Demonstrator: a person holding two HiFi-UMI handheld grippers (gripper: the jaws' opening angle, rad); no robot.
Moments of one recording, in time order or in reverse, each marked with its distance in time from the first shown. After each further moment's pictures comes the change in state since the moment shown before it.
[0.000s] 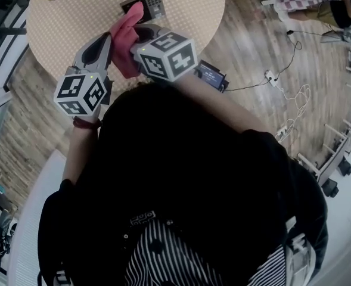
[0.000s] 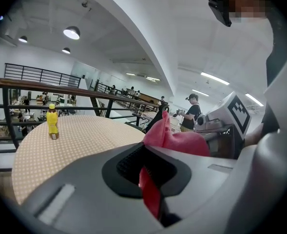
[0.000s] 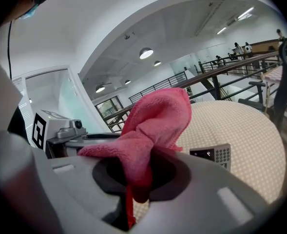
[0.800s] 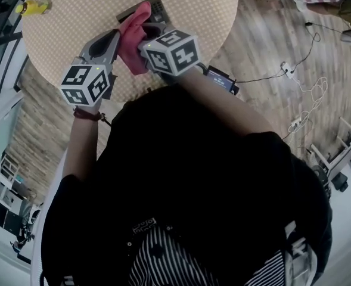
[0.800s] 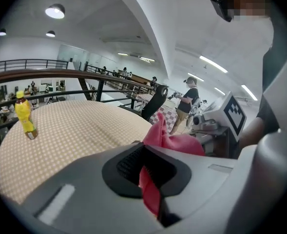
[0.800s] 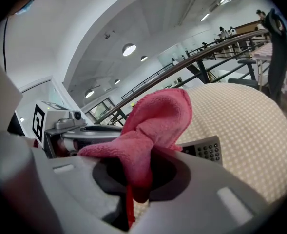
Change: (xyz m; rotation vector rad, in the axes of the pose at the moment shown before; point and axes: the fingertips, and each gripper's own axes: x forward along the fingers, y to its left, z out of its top) left arm 0.132 0.042 -0.011 0.030 0.229 -0.092; right arm 0.051 -0.128 0.000 0.164 0.055 -0.014
